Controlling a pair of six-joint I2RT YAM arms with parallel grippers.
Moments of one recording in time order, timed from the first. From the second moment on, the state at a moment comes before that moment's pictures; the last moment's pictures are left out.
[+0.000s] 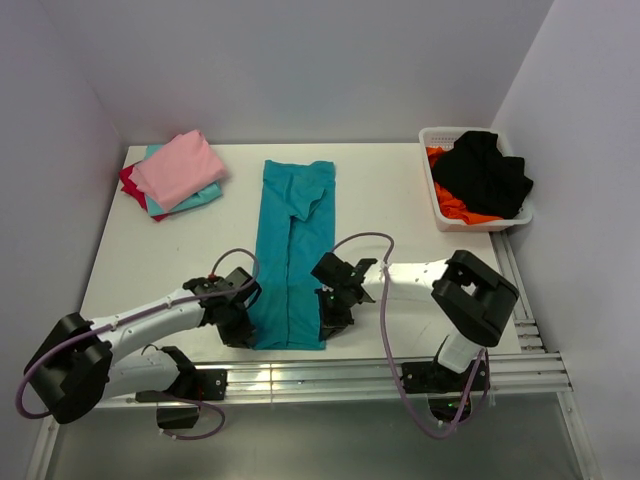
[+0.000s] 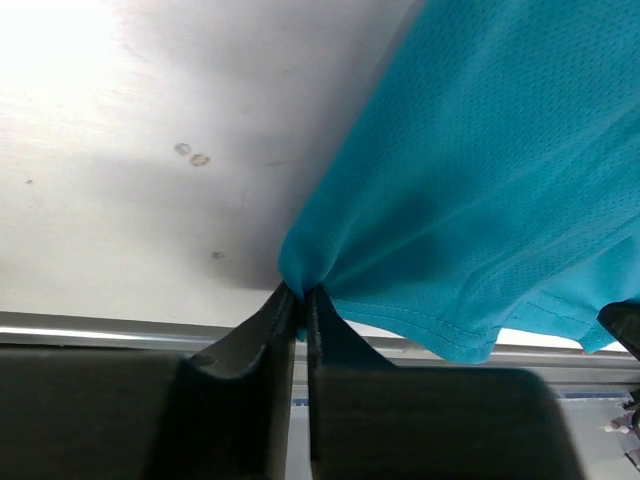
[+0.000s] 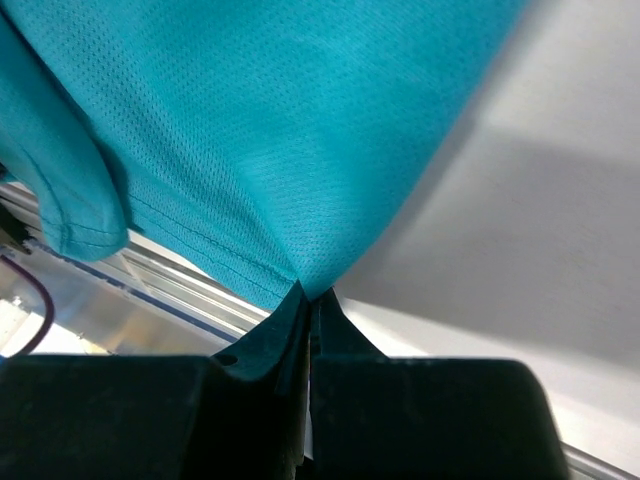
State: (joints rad) left arm -0.76 1.16 0.52 -0.75 0.04 -1.17; right arm 0.93 1.65 0.83 -0.45 -0.32 0.89
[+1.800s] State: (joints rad) left arm -0.32 2.17 1.91 -0.97 0.14 -0.59; right arm 0.44 2.27 2.11 -1.16 -0.15 0.54
